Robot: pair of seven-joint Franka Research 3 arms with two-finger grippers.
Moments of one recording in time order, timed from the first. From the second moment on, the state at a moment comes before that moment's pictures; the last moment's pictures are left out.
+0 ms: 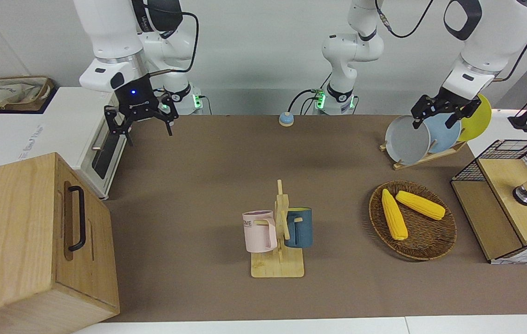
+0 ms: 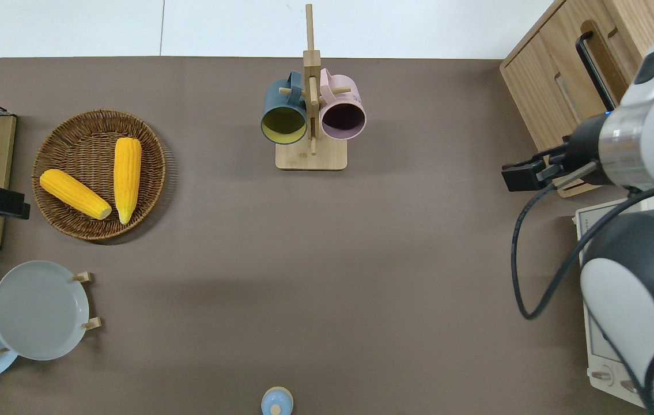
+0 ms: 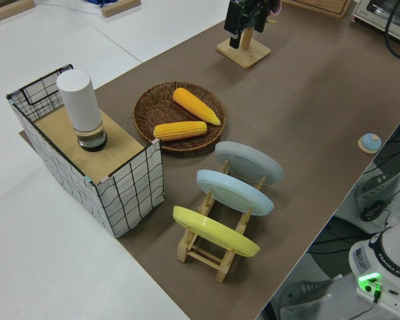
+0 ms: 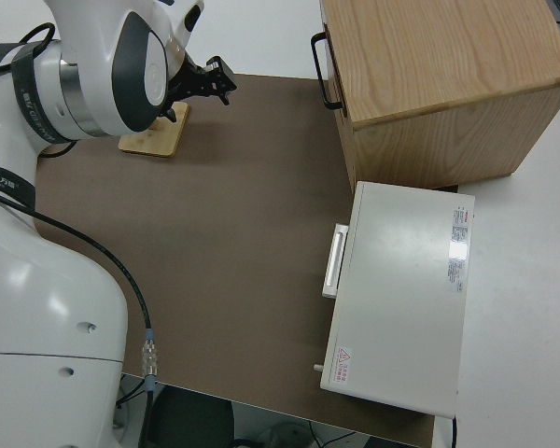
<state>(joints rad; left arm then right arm) -0.05 0.04 0.14 -1.53 0.00 1.56 0.12 -0.07 0.06 0.25 -1.54 -0.03 1.82 -0.26</state>
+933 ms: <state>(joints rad) 0.26 0.07 0.14 -1.53 0.00 1.68 0.51 -0.02 0.16 0.39 -1.61 -0.14 2.23 -0.68</state>
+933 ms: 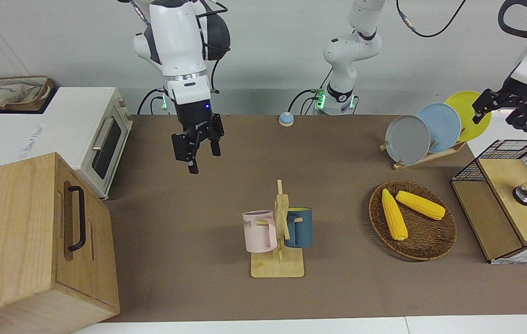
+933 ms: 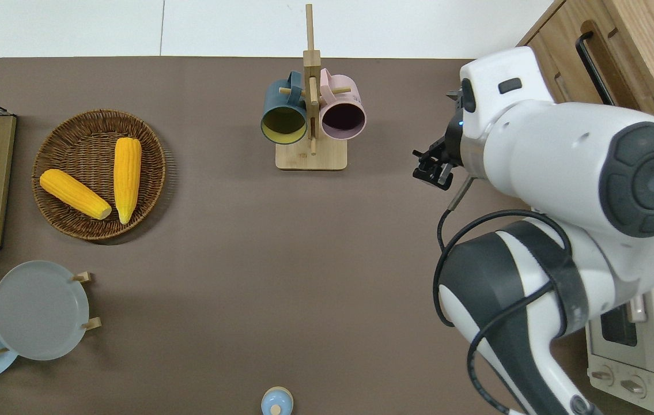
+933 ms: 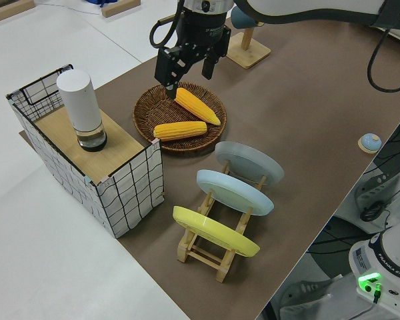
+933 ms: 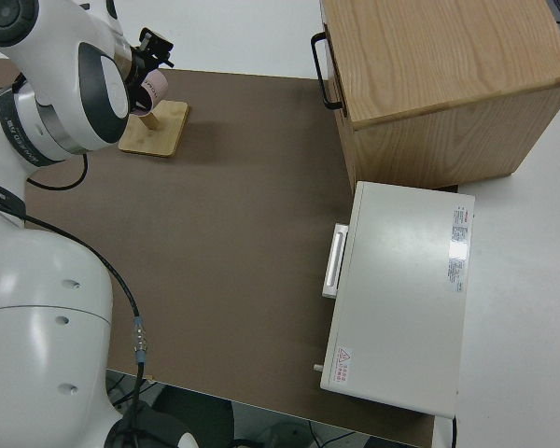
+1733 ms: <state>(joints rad) 0.42 0.15 0.14 -1.53 -0.20 2.00 0.71 0.06 0.31 0.39 -1.60 -0.29 2.37 -0.56</state>
